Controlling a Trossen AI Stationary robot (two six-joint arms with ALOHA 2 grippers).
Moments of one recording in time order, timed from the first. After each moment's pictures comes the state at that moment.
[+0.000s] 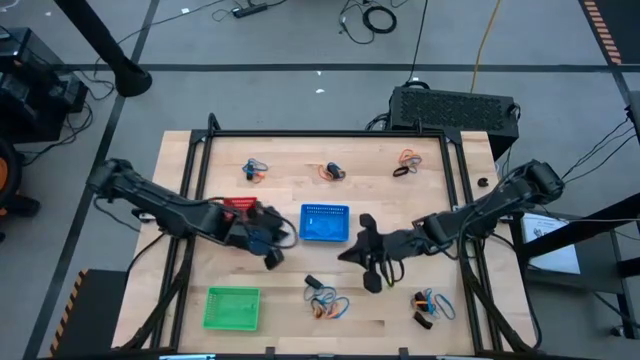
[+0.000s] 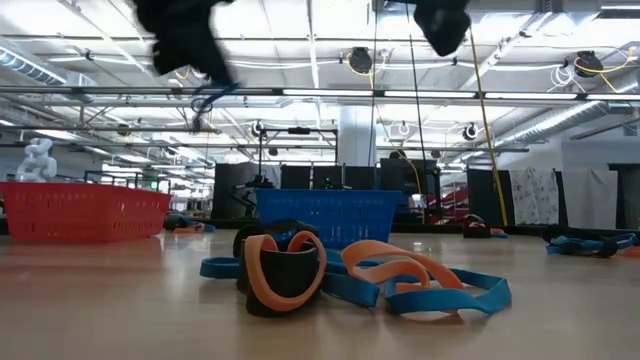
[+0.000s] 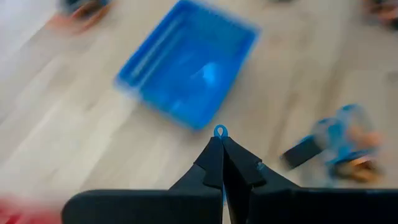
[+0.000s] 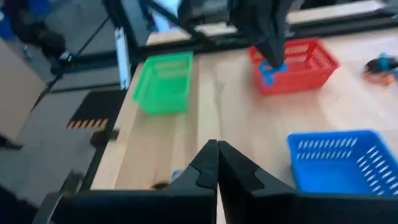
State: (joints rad) left arm -0.36 1.32 0.98 -0.62 -0.40 -0.73; right arm 0.39 1.41 0.94 0.04 0.27 0.36
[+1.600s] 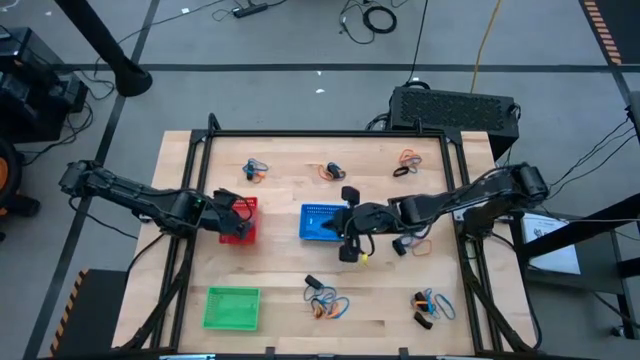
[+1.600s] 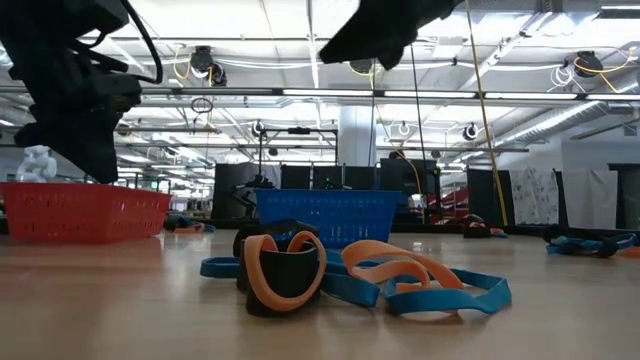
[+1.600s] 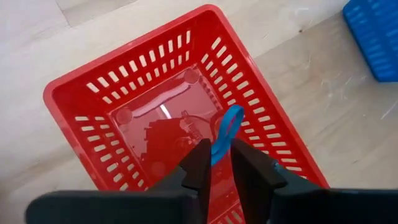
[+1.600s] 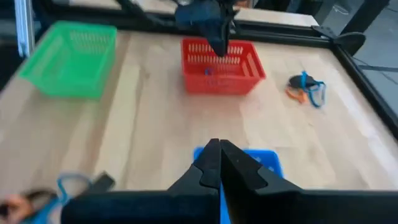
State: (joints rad) left arm -0.23 0.90 0.52 -0.83 -0.34 -1.25; right arm 0.19 1.54 1.11 -0.11 0.26 0.04
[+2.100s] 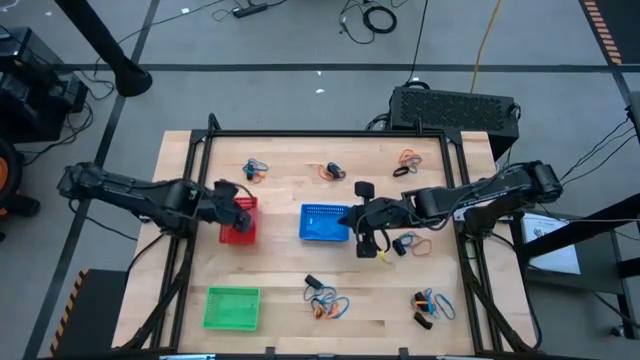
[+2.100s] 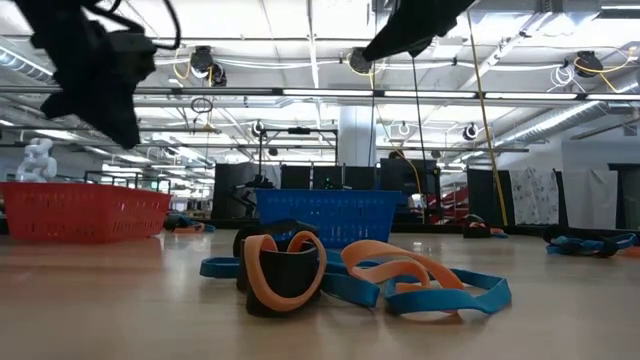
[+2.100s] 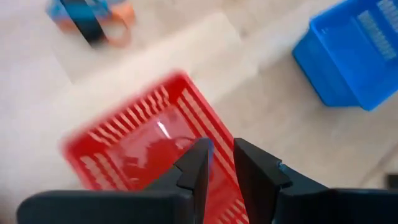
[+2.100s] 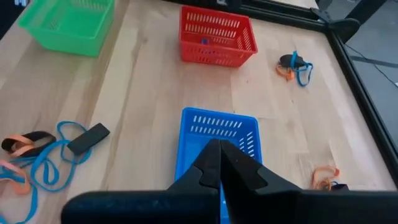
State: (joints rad) left arm -0.14 0.89 0.69 -0.91 -0.36 -1.07; right arm 0.18 1.42 1.11 -0.33 0.26 -0.02
